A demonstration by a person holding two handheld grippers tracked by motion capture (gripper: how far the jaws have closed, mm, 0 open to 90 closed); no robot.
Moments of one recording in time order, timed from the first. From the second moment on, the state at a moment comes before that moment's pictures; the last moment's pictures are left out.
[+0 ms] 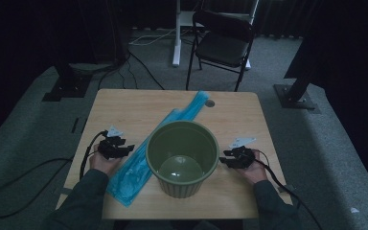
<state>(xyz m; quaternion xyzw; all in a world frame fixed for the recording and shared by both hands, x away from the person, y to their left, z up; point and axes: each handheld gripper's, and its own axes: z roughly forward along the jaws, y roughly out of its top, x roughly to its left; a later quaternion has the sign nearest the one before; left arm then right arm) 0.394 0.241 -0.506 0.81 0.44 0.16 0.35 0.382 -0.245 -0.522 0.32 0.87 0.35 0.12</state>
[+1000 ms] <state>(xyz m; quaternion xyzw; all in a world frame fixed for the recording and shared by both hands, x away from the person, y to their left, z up) 0.334 0.185 -0.475 0.86 0.30 0.11 0.40 0.347 -0.213 -0.487 0.23 0.88 0.40 0.07</state>
